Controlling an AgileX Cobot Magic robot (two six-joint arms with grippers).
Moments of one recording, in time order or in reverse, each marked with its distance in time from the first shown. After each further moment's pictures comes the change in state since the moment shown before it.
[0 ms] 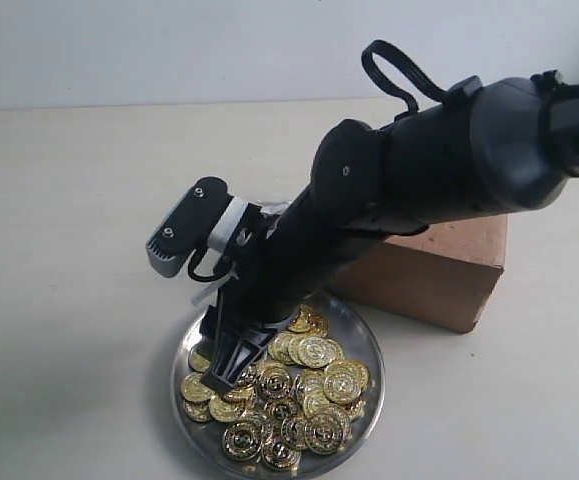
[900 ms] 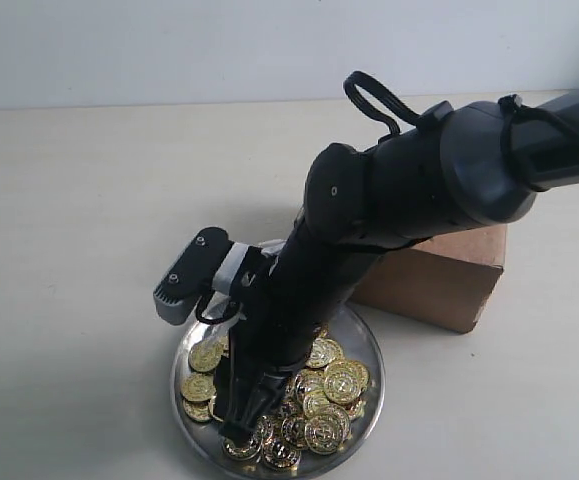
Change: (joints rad) left arm 0.000 0.000 0.000 0.000 0.000 0.000; right arm 0.000 0.056 0.000 0.000 0.163 0.003
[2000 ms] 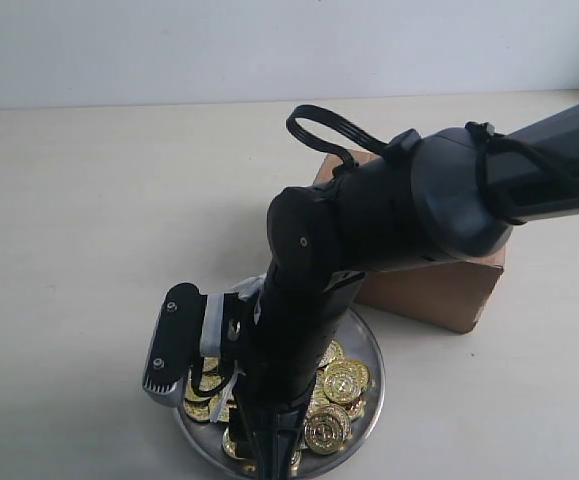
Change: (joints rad) left arm 0.000 0.000 0.000 0.000 0.000 0.000; right arm 0.100 0.000 -0.001 -0.265 0.043 0.010
